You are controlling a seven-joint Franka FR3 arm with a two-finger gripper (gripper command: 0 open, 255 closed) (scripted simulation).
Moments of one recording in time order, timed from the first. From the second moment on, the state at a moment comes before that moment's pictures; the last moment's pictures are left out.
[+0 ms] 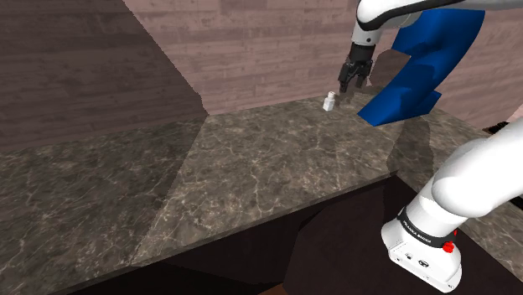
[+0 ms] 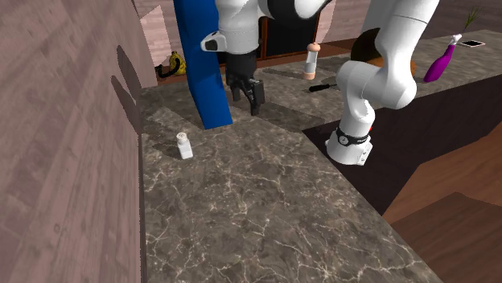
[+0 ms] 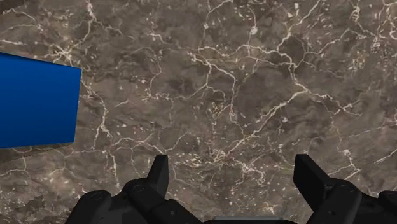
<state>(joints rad) -0.04 -0.30 -0.32 -2.20 -0.08 1.86 -0.20</state>
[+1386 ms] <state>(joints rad) -0.16 0.37 -0.41 -1.73 0.16 2.06 -0.56</state>
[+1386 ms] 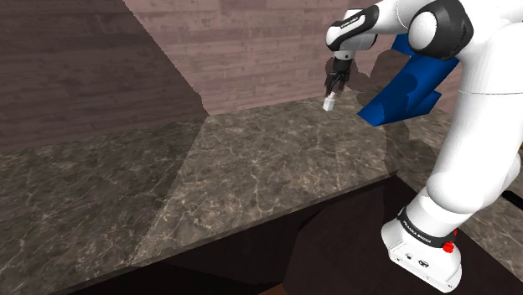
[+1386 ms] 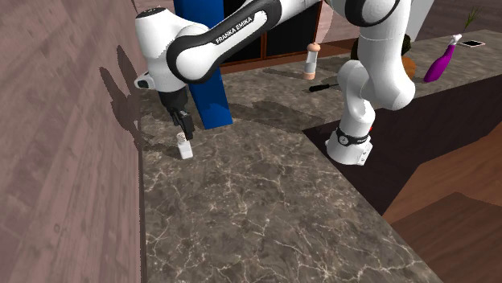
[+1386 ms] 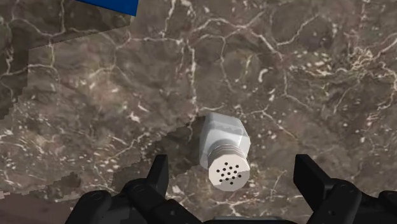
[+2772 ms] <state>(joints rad) -0.16 0.38 -0.40 -1.74 0.17 2.09 -0.56</state>
